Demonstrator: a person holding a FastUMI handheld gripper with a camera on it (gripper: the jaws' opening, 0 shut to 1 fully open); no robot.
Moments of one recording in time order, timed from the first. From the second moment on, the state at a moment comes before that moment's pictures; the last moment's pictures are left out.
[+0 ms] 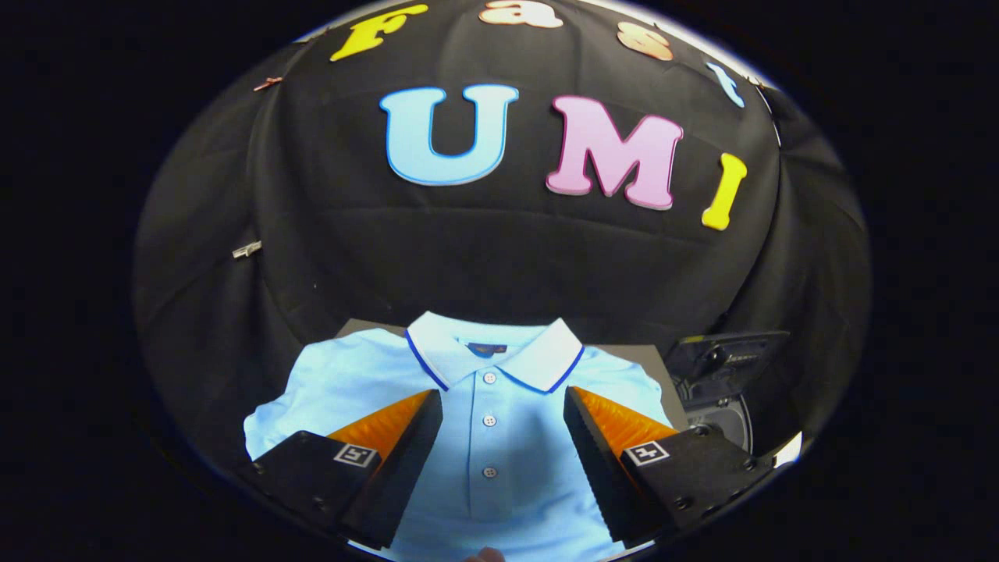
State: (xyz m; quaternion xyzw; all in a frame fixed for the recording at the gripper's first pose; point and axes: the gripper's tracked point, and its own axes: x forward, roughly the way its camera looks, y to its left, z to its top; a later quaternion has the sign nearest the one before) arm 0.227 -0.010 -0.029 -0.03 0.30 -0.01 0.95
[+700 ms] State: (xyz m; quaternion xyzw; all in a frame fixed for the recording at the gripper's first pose) arm 0.224 -0.015 -0.071 -0.02 0.49 -0.03 0.87
